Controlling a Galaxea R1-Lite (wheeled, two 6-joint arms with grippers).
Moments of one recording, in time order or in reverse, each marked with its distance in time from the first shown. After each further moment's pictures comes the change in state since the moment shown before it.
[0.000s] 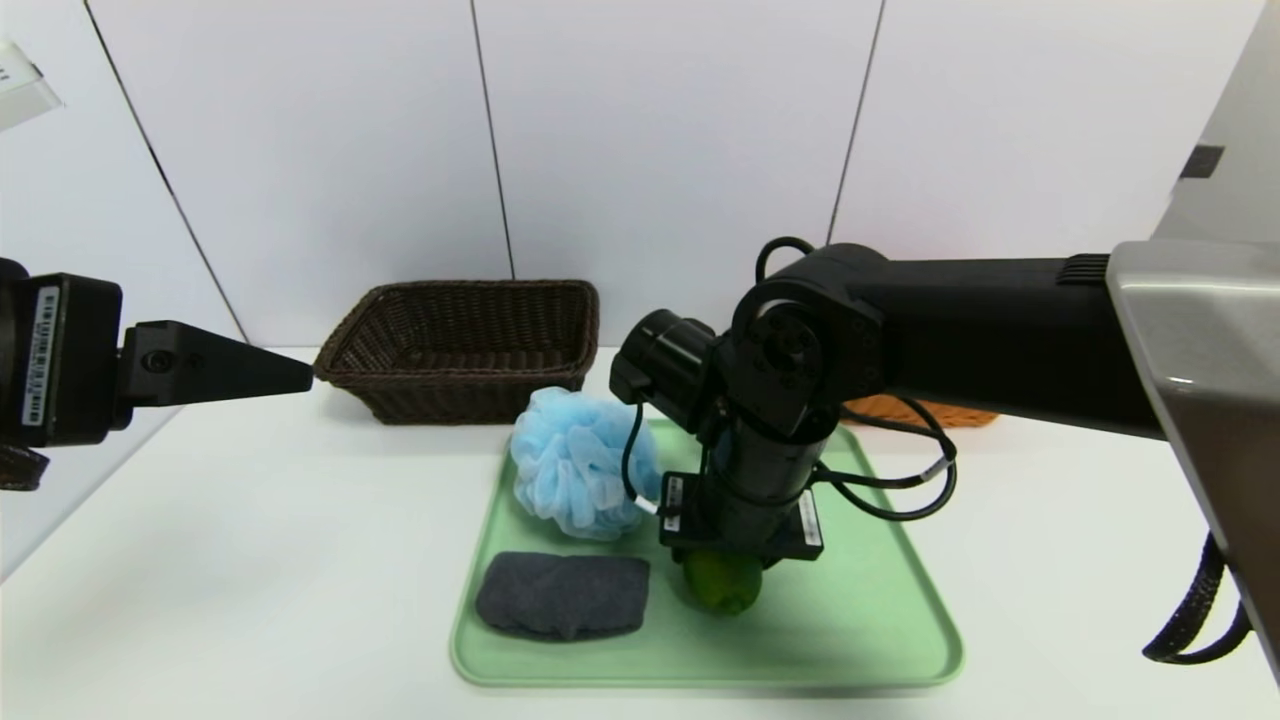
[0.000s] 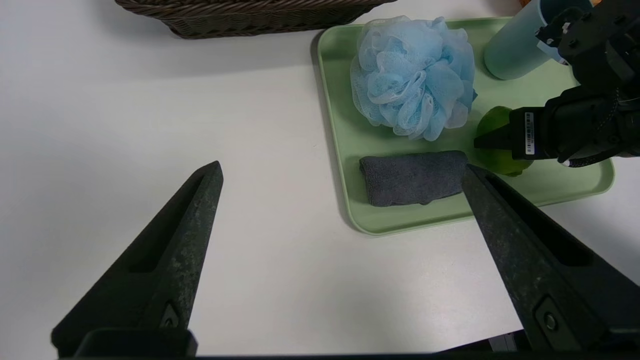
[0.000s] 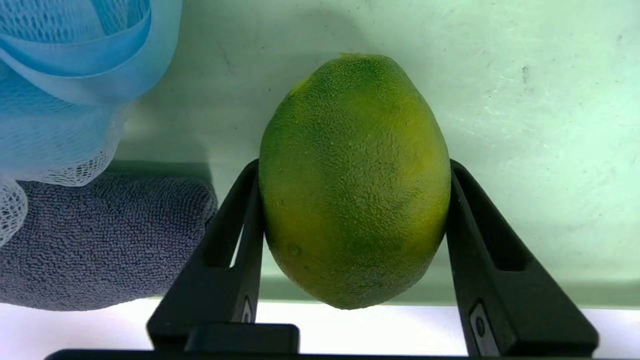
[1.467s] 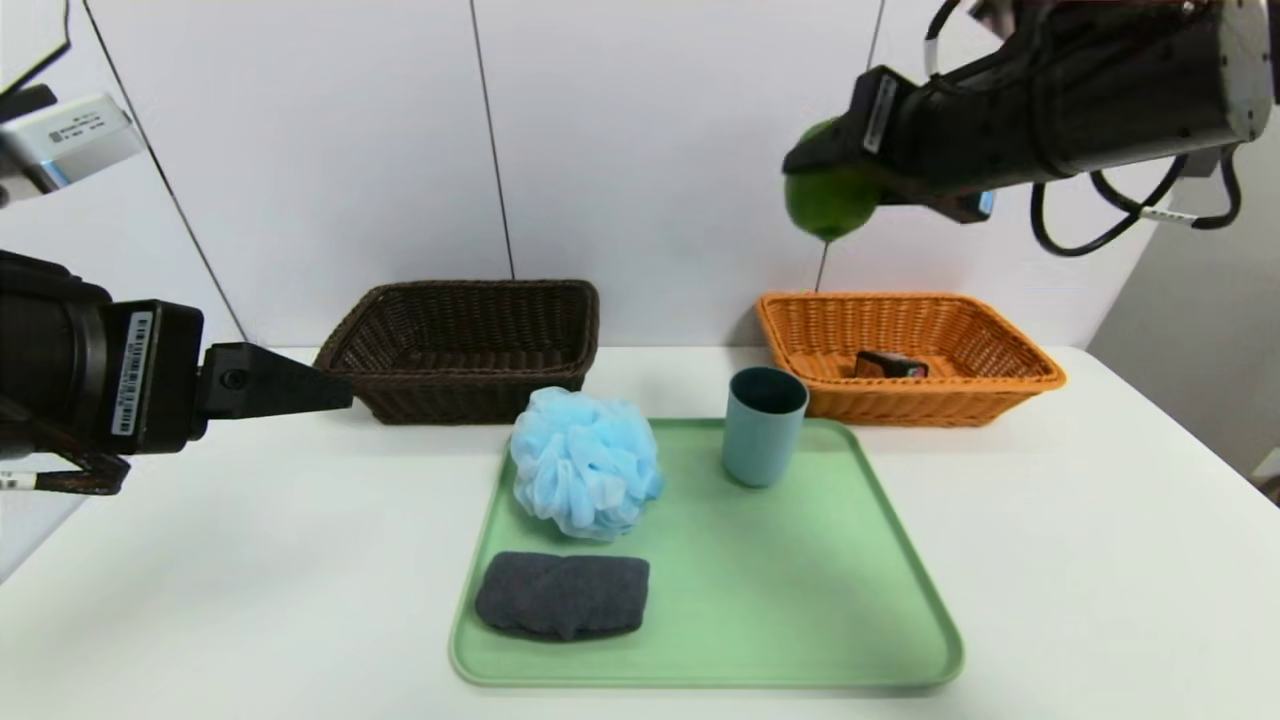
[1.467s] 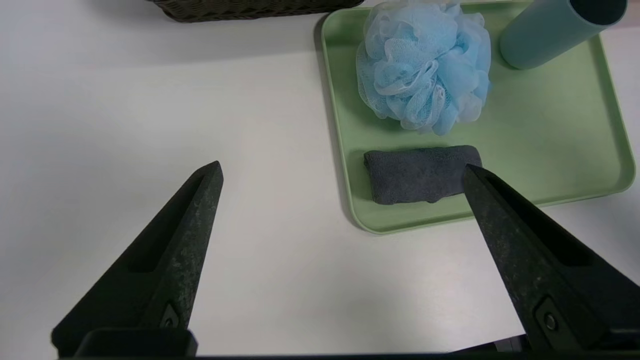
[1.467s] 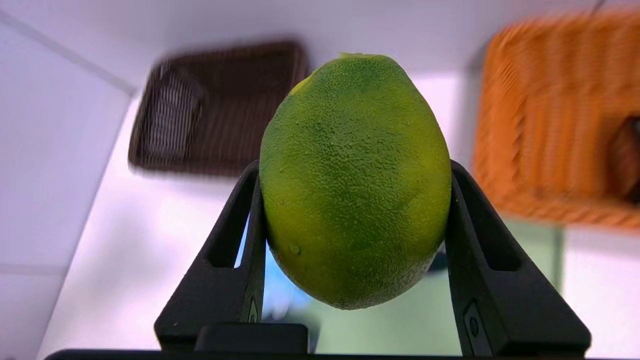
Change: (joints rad) left arm 0.003 0.044 0.032 -0.026 -0.004 -0.011; right arm -0.288 -0.410 -0.006 -0.533 0.019 -0.360
